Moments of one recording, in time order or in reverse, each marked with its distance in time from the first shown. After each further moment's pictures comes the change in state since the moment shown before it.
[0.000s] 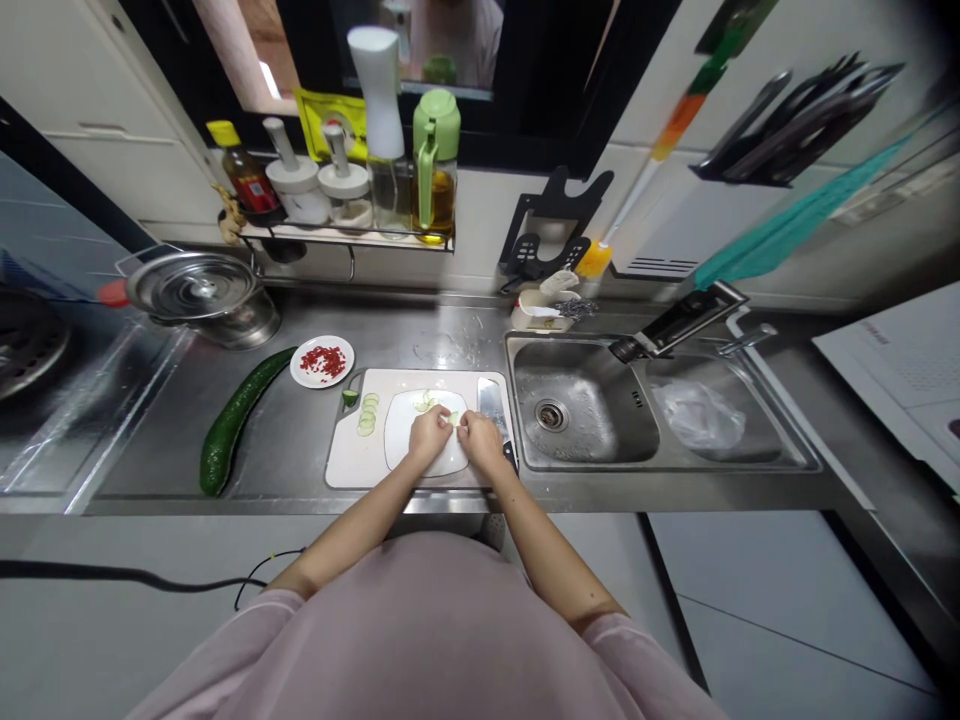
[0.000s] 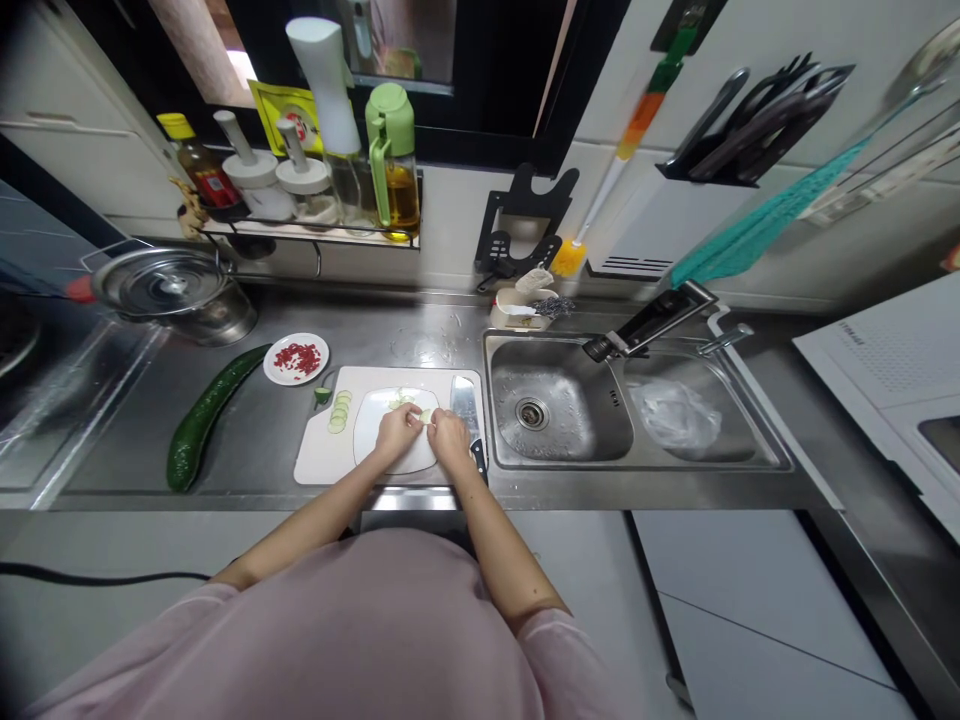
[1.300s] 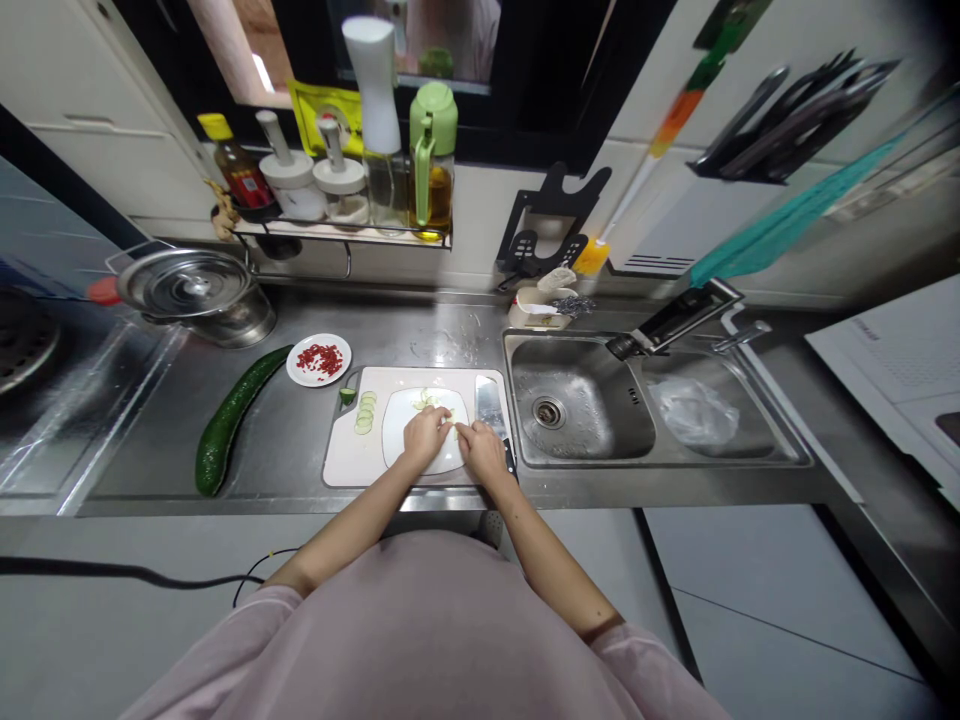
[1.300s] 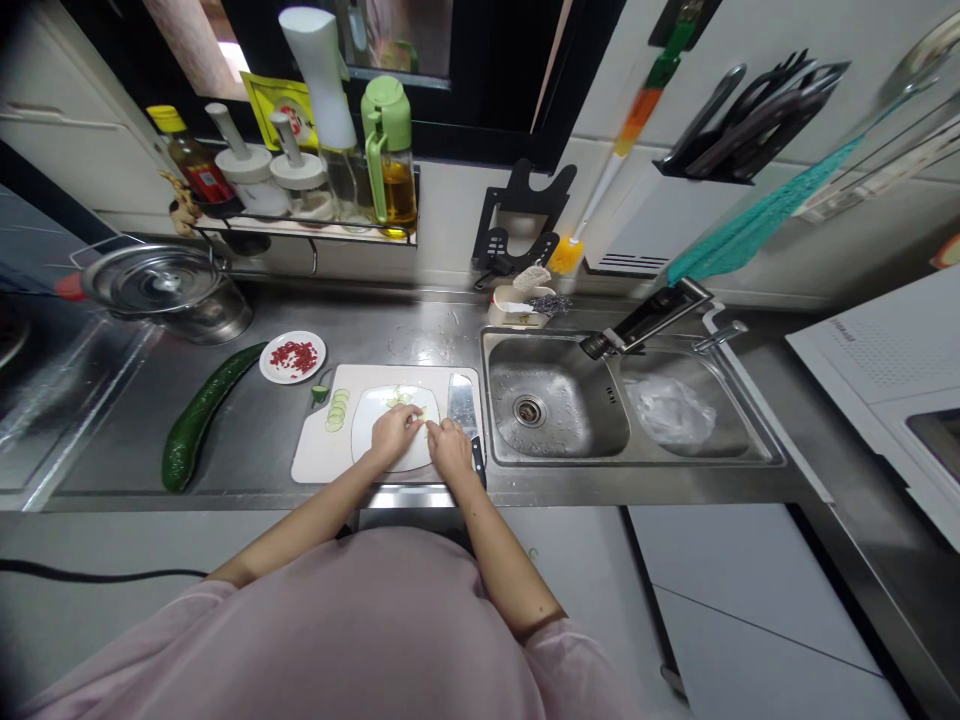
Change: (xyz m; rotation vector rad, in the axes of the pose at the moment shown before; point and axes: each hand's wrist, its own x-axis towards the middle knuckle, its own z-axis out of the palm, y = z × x) left_hand -0.010 0.001 -0.007 0.301 -0.020 0.153; right_hand -0.027 0.007 0.003 -0.130 -0.011 -0.106
